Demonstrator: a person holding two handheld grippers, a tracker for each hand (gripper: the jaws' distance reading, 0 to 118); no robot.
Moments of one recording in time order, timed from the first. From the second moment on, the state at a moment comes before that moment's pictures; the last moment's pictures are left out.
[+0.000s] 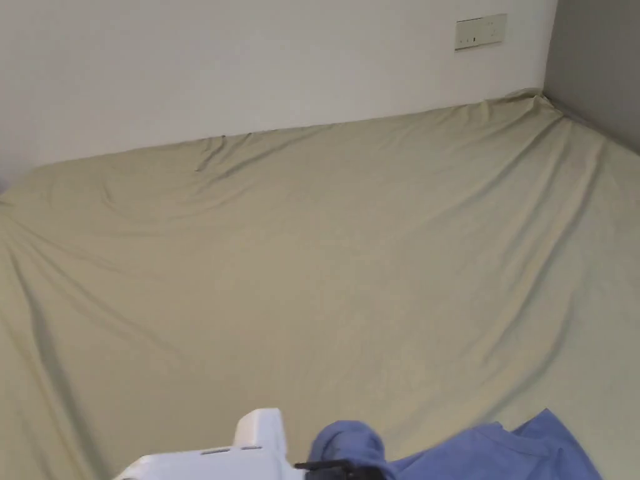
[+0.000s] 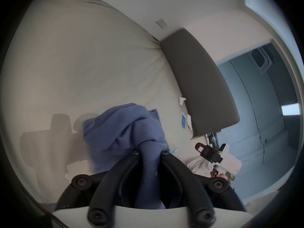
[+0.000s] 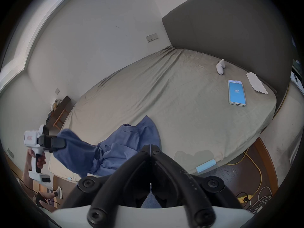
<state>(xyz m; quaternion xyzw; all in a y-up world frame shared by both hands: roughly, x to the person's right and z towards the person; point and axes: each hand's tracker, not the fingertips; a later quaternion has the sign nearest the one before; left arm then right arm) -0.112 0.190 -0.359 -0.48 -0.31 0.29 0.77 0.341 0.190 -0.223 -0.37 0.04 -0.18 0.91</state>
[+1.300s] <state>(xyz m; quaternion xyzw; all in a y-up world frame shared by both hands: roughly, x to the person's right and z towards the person) 0.122 0.040 -0.419 -0.55 -0.35 0.28 0.71 0.422 0.167 -0.160 -0.37 -0.05 -0.22 0.90</state>
